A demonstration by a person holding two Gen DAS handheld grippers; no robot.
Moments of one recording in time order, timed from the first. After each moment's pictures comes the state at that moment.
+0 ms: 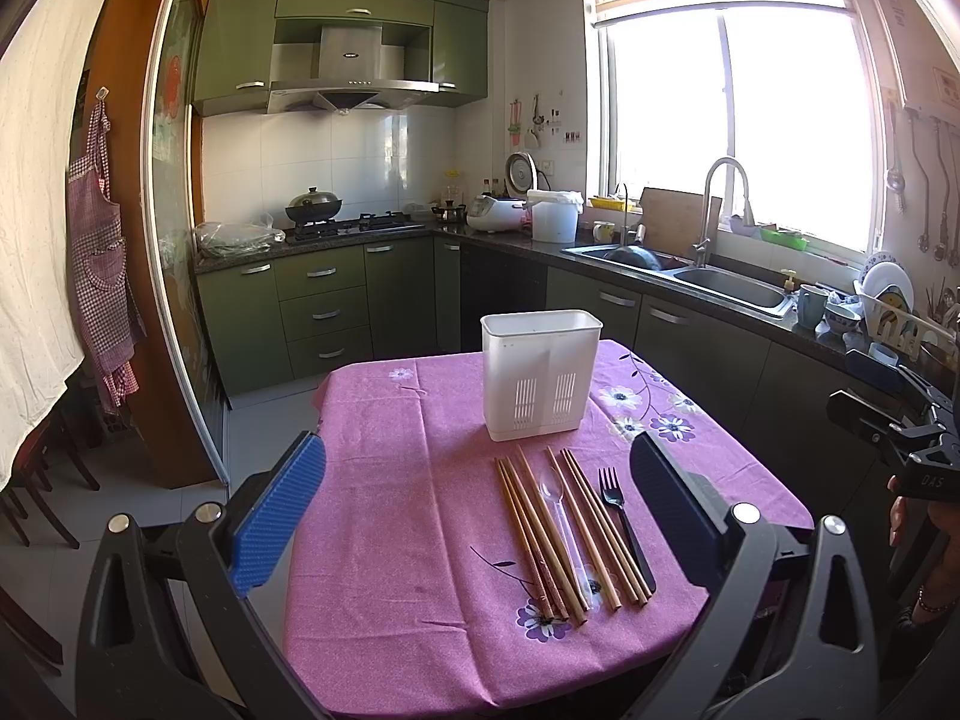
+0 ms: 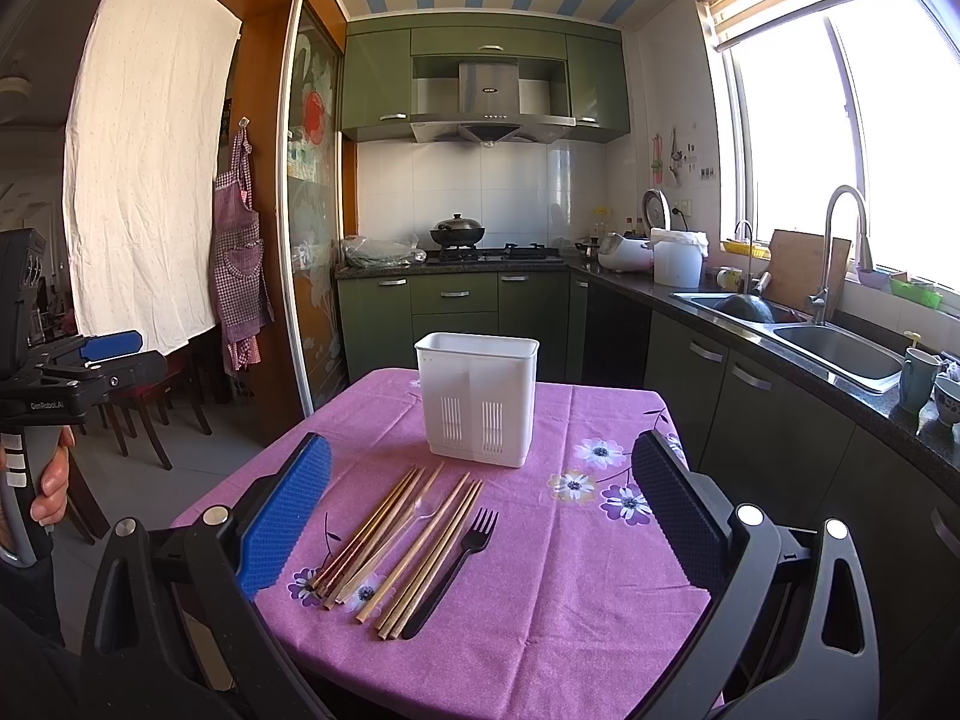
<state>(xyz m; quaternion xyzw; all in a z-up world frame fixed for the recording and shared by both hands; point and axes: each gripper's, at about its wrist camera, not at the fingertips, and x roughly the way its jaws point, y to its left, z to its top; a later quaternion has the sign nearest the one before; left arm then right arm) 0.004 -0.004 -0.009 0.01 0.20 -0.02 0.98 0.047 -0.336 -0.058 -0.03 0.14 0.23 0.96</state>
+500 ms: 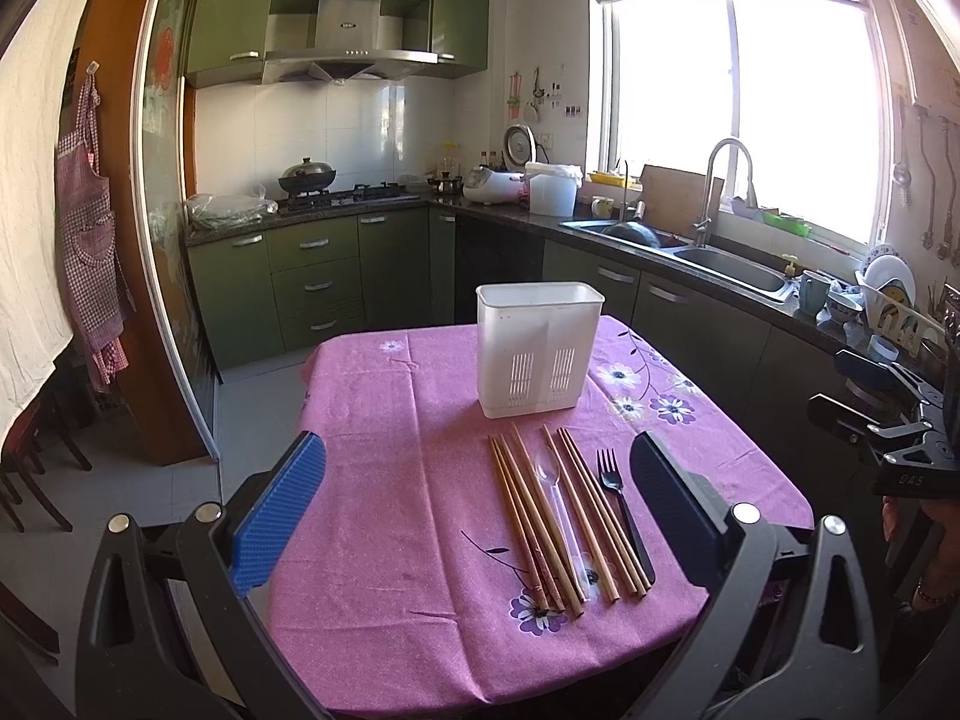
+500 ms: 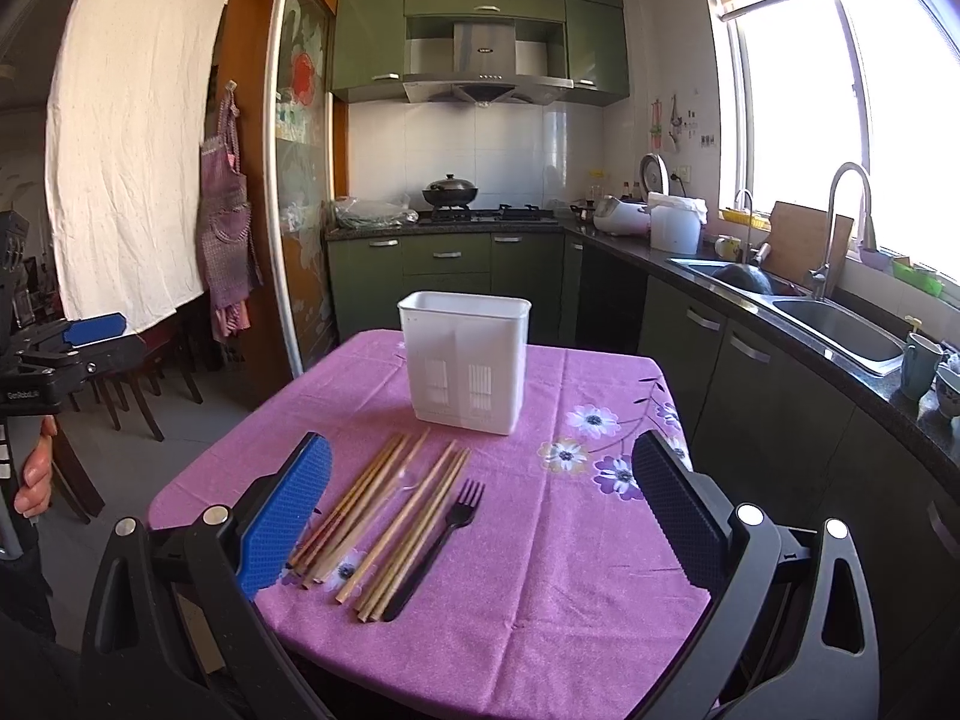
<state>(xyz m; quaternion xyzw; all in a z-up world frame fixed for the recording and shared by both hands) 0.031 -0.006 -0.025 -0.01 0.25 -0.02 0.97 0.090 -0.326 -0.080 -0.06 0.21 0.18 0.96</state>
